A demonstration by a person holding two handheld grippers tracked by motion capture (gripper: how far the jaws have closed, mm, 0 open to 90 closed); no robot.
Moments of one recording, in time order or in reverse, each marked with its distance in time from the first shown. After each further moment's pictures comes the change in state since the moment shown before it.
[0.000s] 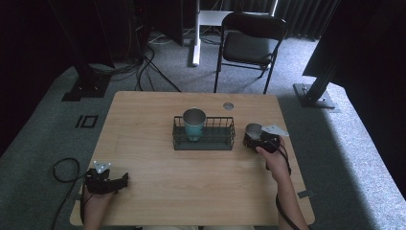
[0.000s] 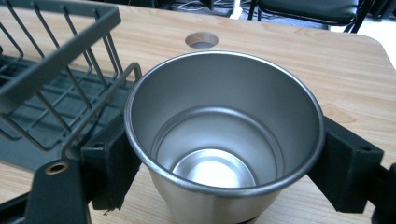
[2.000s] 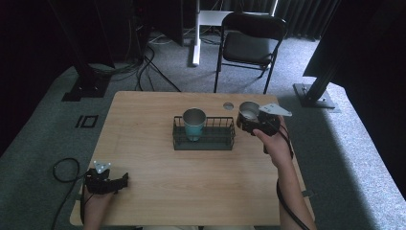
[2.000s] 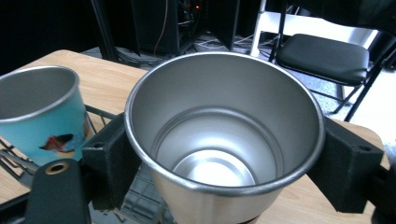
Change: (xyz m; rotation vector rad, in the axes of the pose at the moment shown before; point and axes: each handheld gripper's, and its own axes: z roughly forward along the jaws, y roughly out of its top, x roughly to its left) left arm 0.000 0.000 0.000 0.000 0.000 0.000; right arm 0.040 0.097 -0.047 -0.107 0.077 -0.066
